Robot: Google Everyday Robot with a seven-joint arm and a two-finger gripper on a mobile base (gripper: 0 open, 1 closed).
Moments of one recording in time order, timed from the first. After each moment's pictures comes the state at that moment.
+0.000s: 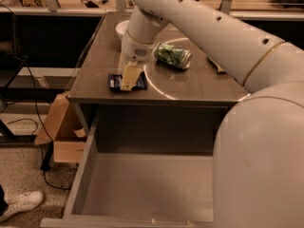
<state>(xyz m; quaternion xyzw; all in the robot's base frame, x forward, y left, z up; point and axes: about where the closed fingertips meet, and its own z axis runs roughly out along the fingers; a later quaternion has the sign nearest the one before) 0.643 0.077 0.830 -0.76 0.62 0.11 0.17</state>
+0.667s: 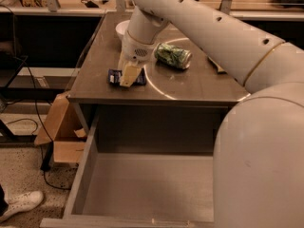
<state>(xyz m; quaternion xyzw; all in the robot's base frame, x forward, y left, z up) 0.643 0.077 0.830 -0.76 0.62 0.11 0.17</state>
